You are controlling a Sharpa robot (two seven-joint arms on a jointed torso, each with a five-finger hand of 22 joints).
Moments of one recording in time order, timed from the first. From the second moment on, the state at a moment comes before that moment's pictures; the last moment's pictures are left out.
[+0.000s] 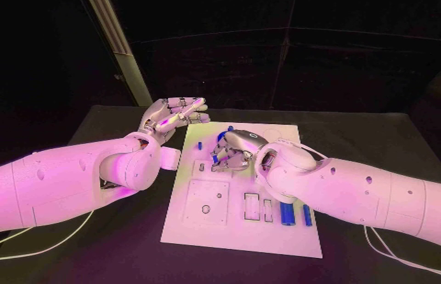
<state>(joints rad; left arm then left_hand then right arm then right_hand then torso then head) 1.30 -0.92 -0.17 1.63 0.11 -0.41 0.60 1.37 -0.01 0.01 0.18 0.05 0.92 0.23 0.10 0.07 0.97 0.19 0.11 0.06 1.05 0.14 0.17 0.12 0.17 0.86 0.25 0.30 0.10 1.18 -0.49 -0.06 1.44 -1.45 -0.33 -0.18 1.37 0.07 0.16 -0.05 0.11 1.09 0.13 0.09 0.09 1.46 0.03 1.43 1.31 1.47 -0.04 1.55 1.31 0.06 1.43 0.07 1.46 1.29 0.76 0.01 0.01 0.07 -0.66</state>
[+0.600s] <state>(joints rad) 1.30 -0.92 -0.17 1.63 0.11 -0.41 0.60 1.37 -0.01 0.01 0.18 0.05 0.92 0.23 0.10 0.07 0.97 0.19 0.11 0.06 1.05 0.14 0.17 0.13 0.17 0.86 0.25 0.30 0.10 1.18 -0.48 -0.07 1.43 -1.49 -0.26 -0.21 1.36 0.06 0.16 -0.04 0.11 1.09 0.13 0.10 0.09 1.46 0.03 1.43 1.31 1.47 -0.04 1.54 1.31 0.06 1.43 0.07 1.45 1.28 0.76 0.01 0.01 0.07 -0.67</state>
